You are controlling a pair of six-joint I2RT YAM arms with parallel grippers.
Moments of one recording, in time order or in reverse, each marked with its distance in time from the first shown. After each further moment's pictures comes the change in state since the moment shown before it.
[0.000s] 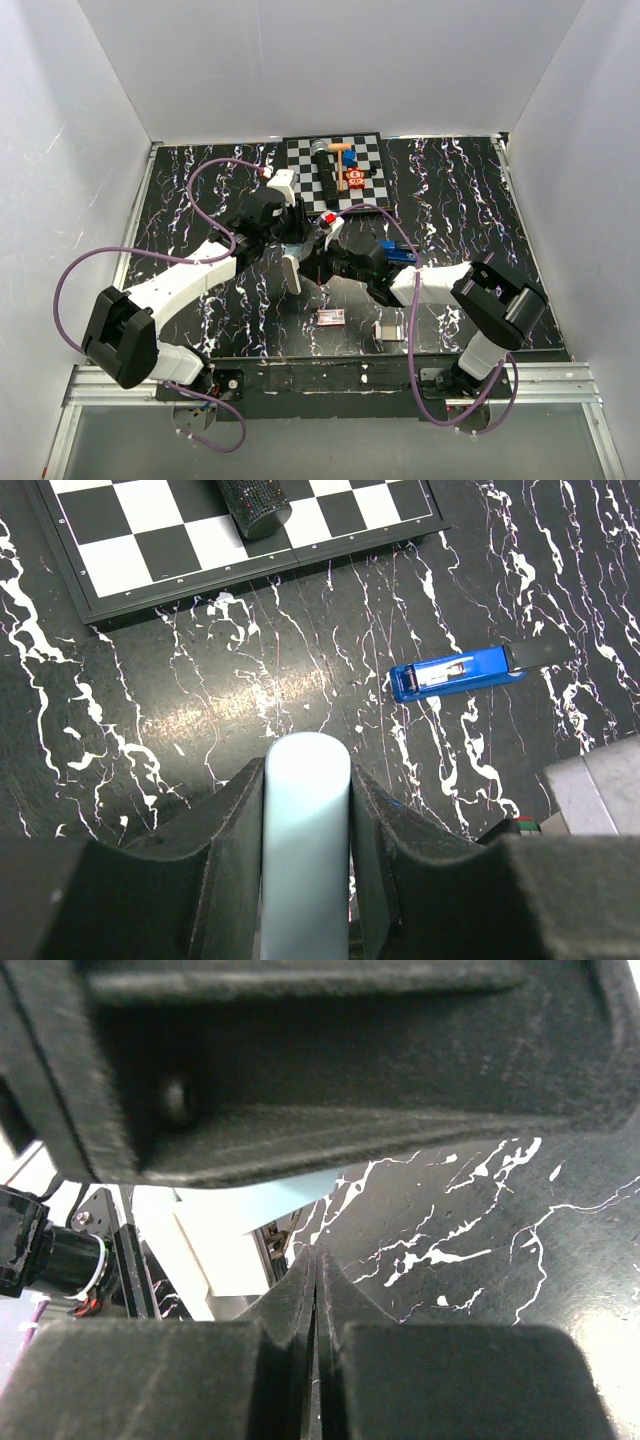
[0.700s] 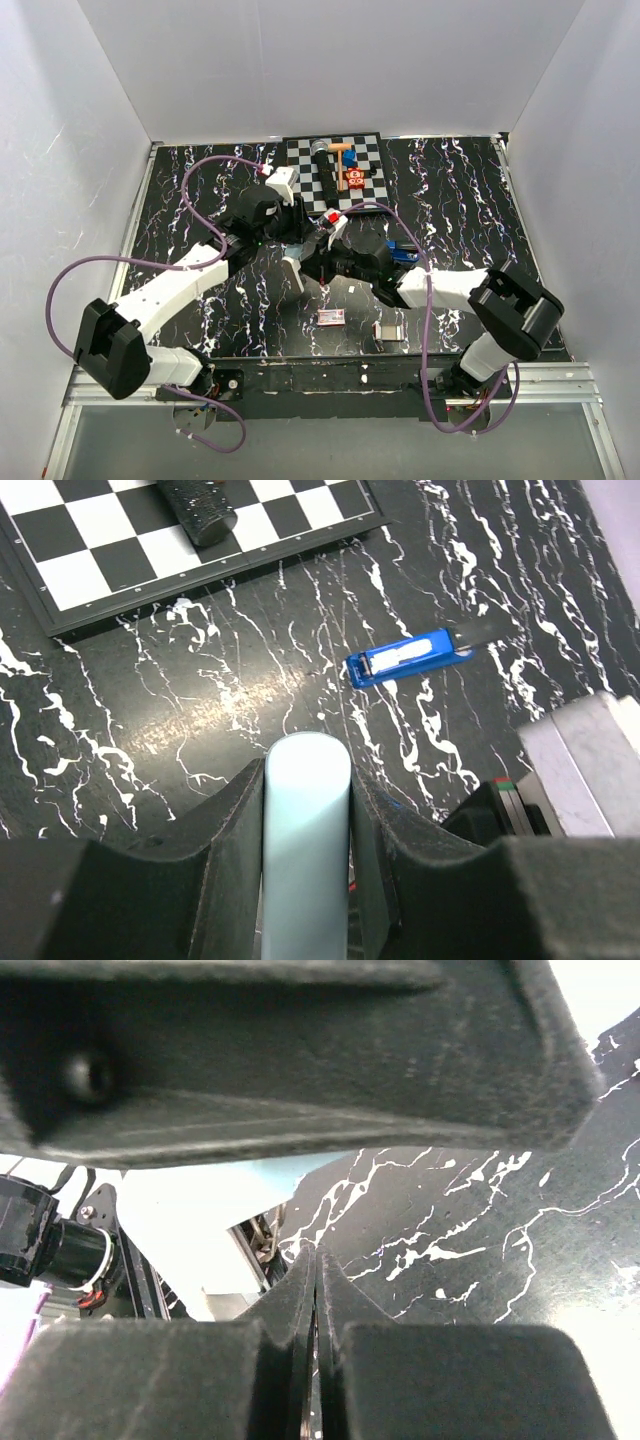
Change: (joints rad) left arm 0.000 -0.049 0.021 -0.042 0.074 0.018; right arm 0.003 -0.077 -0.009 -0.057 0.002 -0.034
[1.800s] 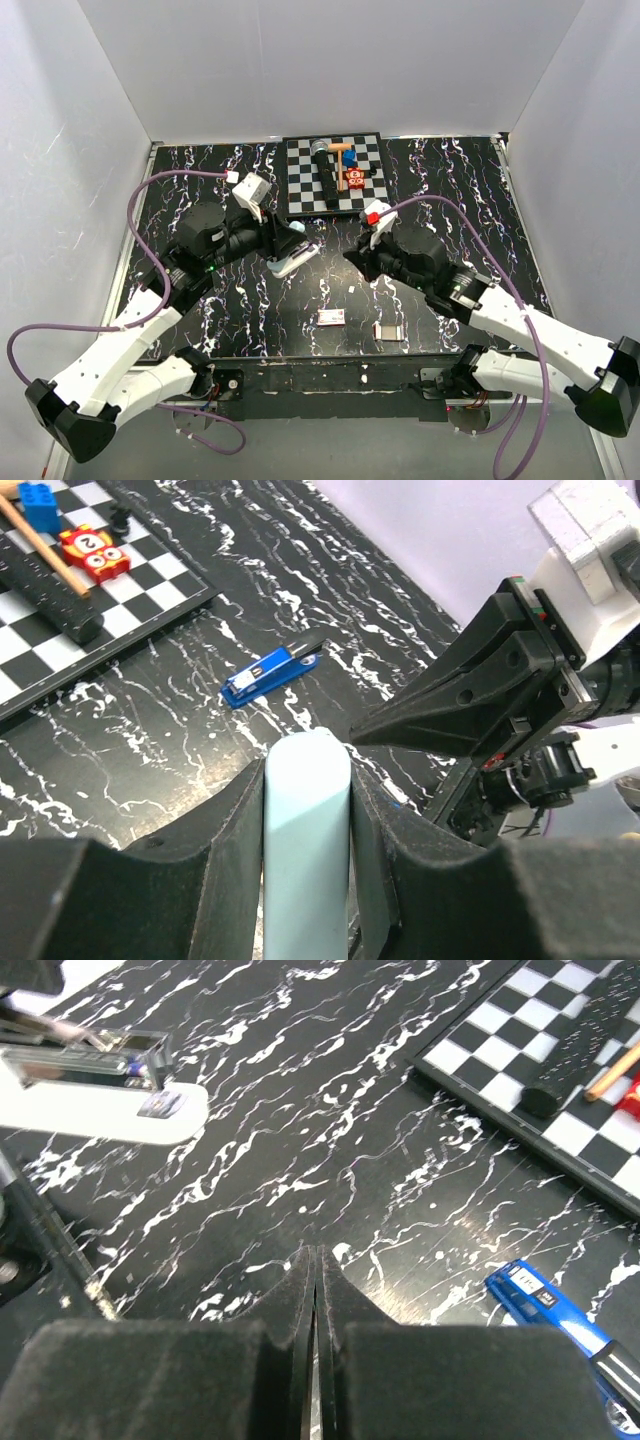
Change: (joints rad) left arm 0.000 -0.406 -0.037 -0.076 0.267 0.078; right arm 0.011 -0.582 0.086 -0.743 0.311 -0.324
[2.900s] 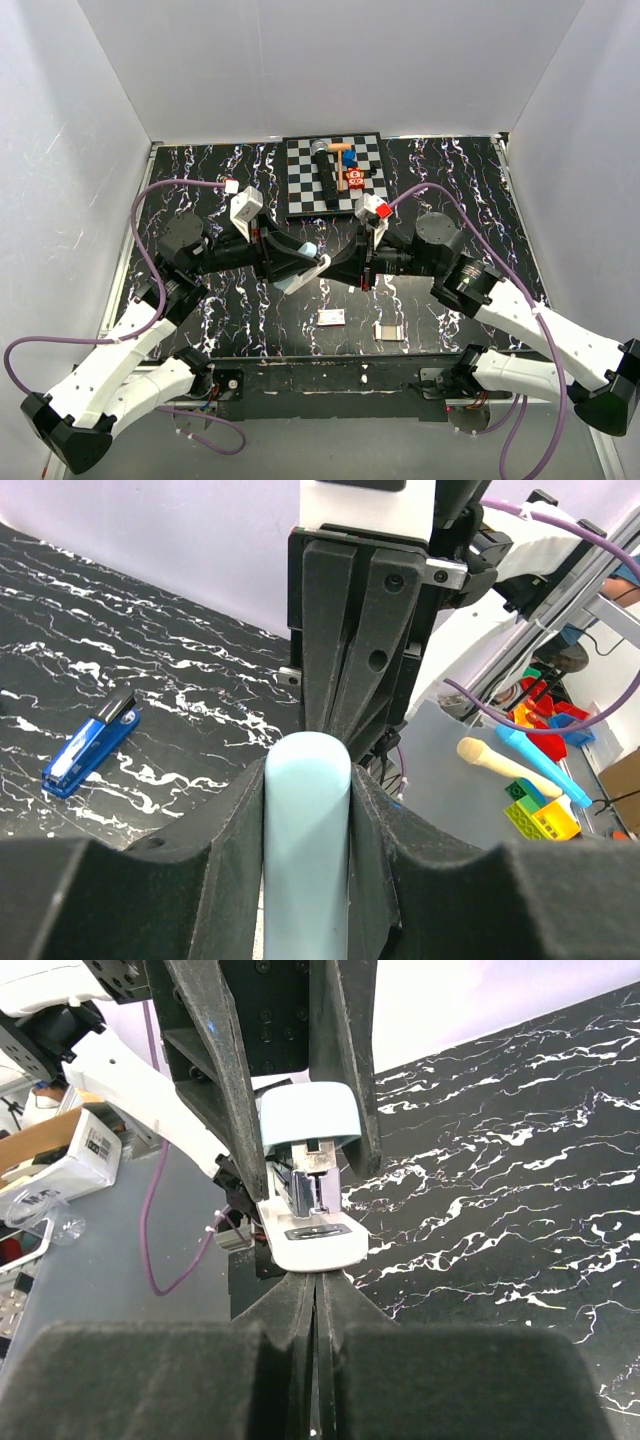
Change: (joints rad) left arm 0.006 -0.084 -0.070 0.269 0.479 -0.091; right arm 0.001 -0.010 0.131 0.103 -0.606 0.184
